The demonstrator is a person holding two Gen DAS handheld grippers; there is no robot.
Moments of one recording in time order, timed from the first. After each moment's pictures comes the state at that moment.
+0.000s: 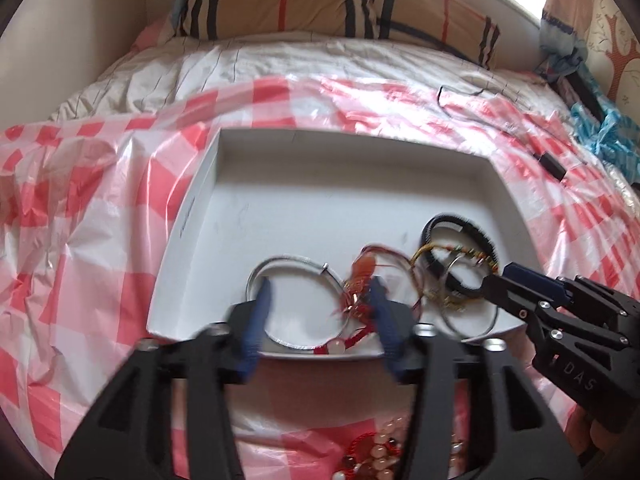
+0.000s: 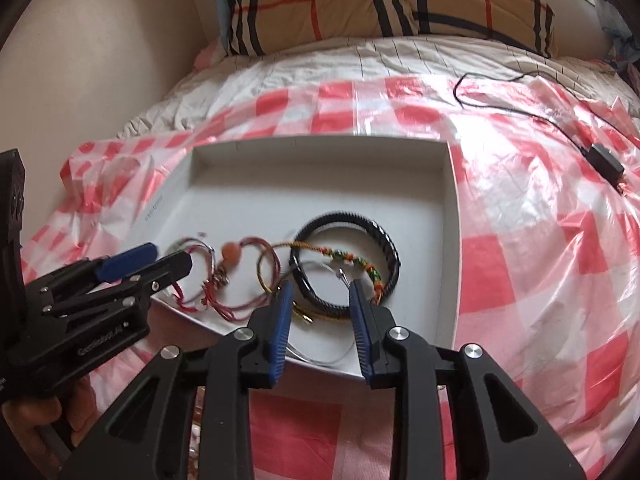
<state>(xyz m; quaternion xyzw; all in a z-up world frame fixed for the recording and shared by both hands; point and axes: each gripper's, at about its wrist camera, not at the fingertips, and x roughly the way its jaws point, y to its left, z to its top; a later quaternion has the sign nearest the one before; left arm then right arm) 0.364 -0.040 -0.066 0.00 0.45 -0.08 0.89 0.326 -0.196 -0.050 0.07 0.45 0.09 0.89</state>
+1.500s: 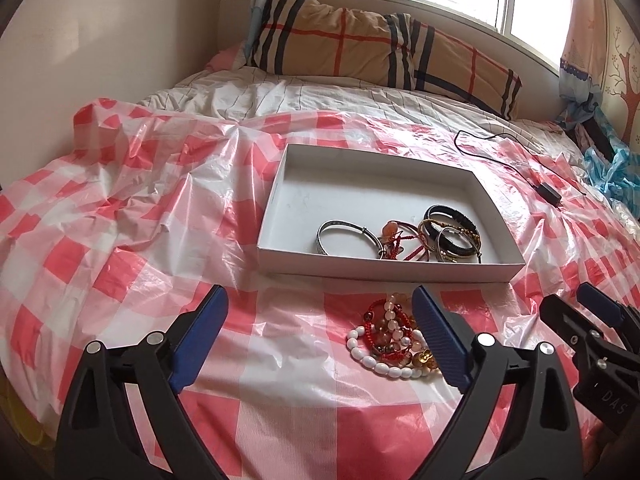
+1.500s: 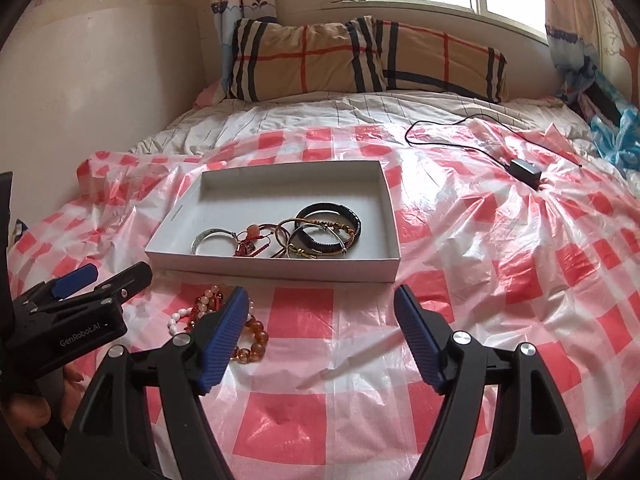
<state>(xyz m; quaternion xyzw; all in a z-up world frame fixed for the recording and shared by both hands) 0.218 -0.005 -0.032 -0.04 0.36 0.00 0.93 0.177 -0.193 -0.006 0.04 0.35 0.04 0.94</state>
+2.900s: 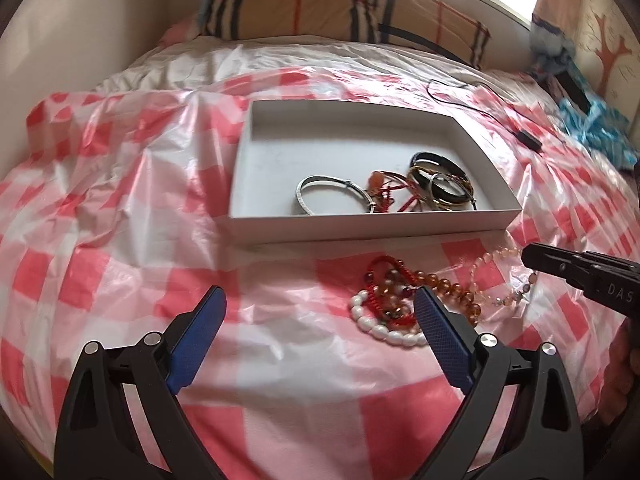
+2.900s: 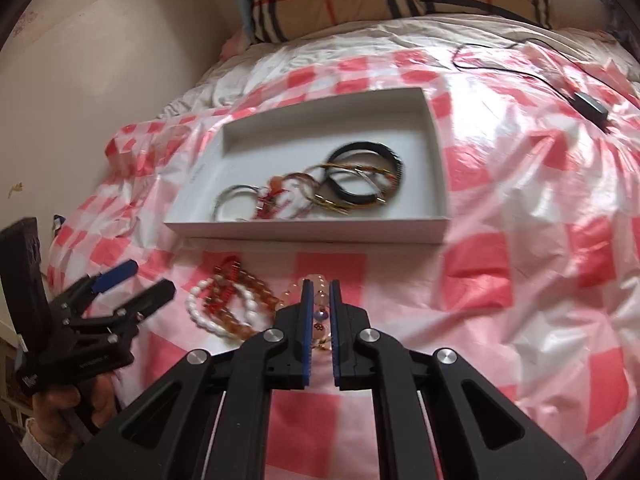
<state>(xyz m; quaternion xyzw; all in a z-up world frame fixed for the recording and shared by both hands) 0.241 -0.007 -0.058 0.00 0.42 -0.08 0.90 0.224 -0.218 -0.039 0.10 0.47 0.14 0.87</state>
